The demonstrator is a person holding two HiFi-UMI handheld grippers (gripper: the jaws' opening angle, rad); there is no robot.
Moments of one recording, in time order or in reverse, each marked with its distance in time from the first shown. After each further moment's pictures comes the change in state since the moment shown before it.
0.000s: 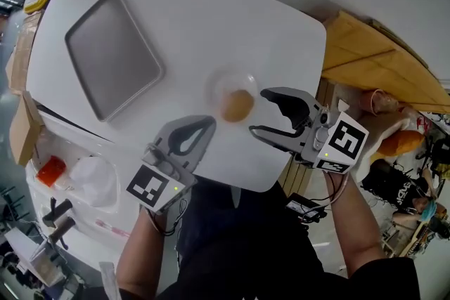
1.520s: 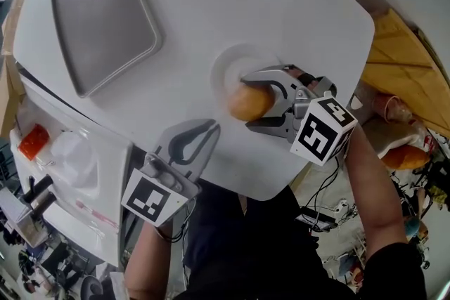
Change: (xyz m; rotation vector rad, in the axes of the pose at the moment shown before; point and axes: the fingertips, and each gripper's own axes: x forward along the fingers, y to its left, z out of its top) left arm 0.003 0.028 -0.107 -0.143 0.048 0.157; right arm 0.079 -0.037 -0.166 -0.659 0.564 0.419
